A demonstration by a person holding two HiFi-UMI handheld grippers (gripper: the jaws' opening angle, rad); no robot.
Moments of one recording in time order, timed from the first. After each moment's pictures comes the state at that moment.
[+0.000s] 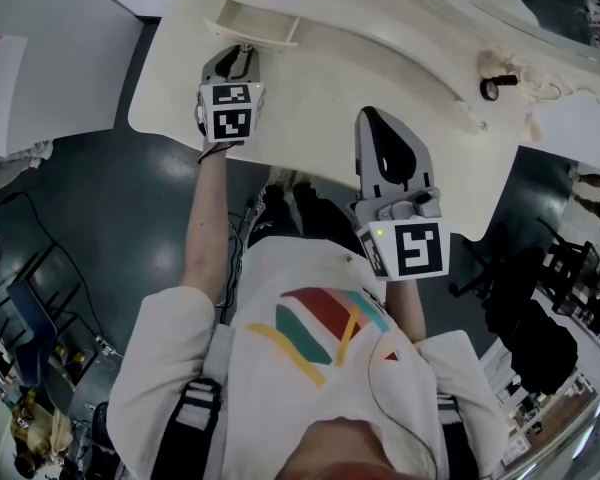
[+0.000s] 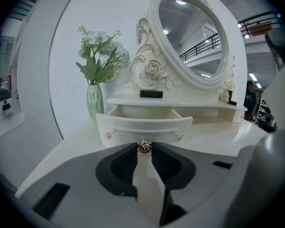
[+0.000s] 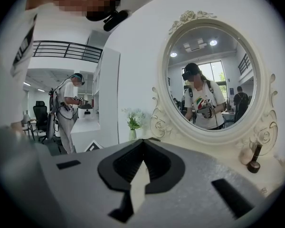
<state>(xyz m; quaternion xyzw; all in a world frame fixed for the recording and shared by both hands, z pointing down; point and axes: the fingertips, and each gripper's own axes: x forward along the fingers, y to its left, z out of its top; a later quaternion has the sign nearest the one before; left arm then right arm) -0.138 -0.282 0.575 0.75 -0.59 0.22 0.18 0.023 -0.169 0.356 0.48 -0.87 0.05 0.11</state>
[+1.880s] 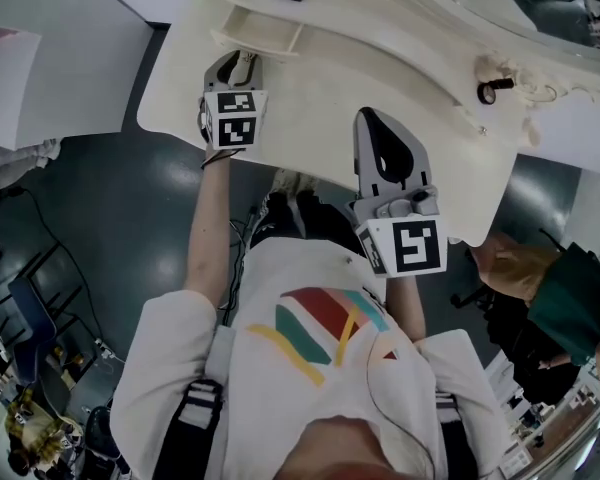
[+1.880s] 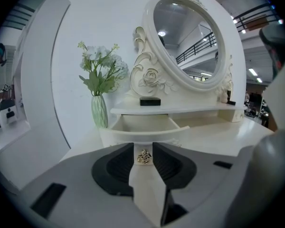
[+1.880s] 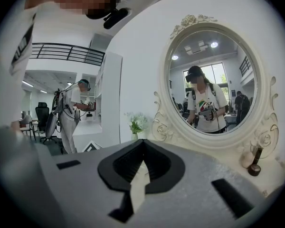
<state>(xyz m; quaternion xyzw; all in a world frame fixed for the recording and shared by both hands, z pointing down) -0.142 -0.274 0.550 0.75 -0.61 0.22 0.15 0.021 -0.162 0.342 0.47 -0.88 0.03 0.10</state>
